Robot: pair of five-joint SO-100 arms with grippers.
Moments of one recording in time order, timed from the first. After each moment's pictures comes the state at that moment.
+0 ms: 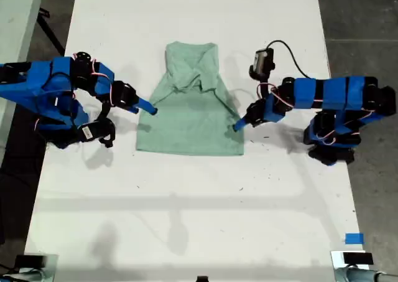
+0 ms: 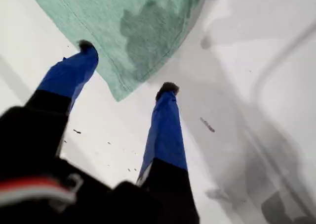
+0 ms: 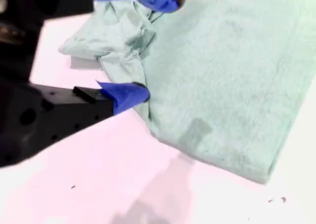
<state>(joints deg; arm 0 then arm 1) -11.2 125.7 120.9 73.6 18.4 9.5 118.2 129.8 58.8 -26.7</state>
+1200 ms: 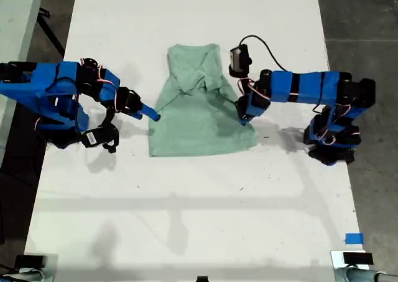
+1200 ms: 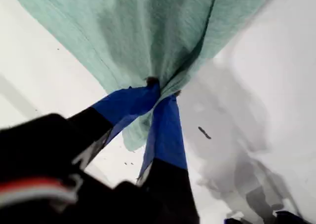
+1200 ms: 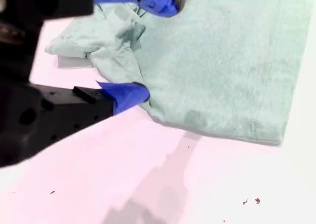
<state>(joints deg) -7.9 122.0 120.9 69.8 15.8 9.7 97.0 101.5 74.0 -33.8</state>
